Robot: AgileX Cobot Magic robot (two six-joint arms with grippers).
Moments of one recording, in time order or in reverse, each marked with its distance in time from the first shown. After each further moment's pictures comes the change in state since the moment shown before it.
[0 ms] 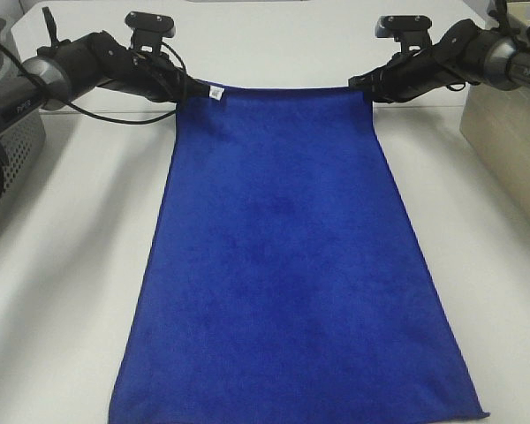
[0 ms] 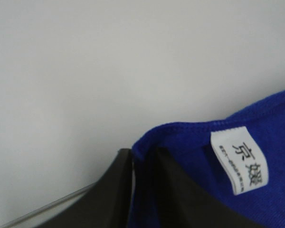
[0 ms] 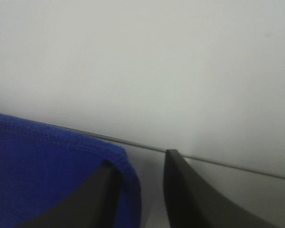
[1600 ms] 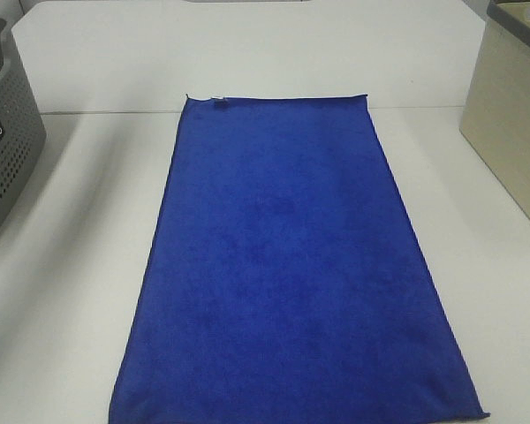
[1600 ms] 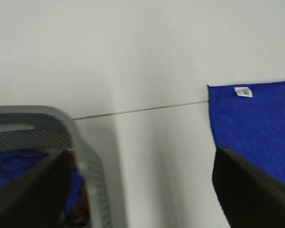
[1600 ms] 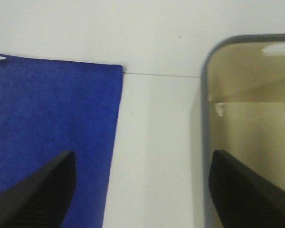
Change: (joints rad) left arm 0.138 -0.629 0.048 0.435 0.794 -0.453; right arm -0.073 -0.757 0.106 -0.407 0.810 0.445
